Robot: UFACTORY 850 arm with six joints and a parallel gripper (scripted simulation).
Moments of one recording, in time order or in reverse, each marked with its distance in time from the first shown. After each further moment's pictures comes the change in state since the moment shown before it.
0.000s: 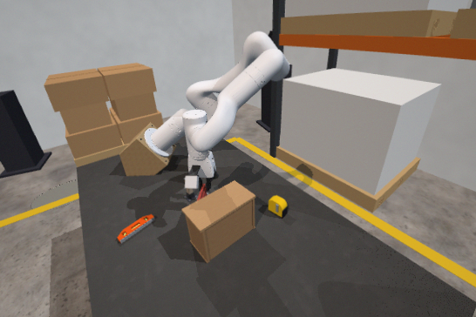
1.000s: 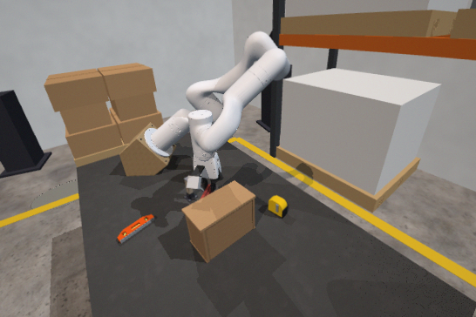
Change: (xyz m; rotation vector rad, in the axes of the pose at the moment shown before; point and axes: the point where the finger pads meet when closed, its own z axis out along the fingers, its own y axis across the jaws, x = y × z) arm 0.002 -0.021 0.000 0.000 0.000 0.134
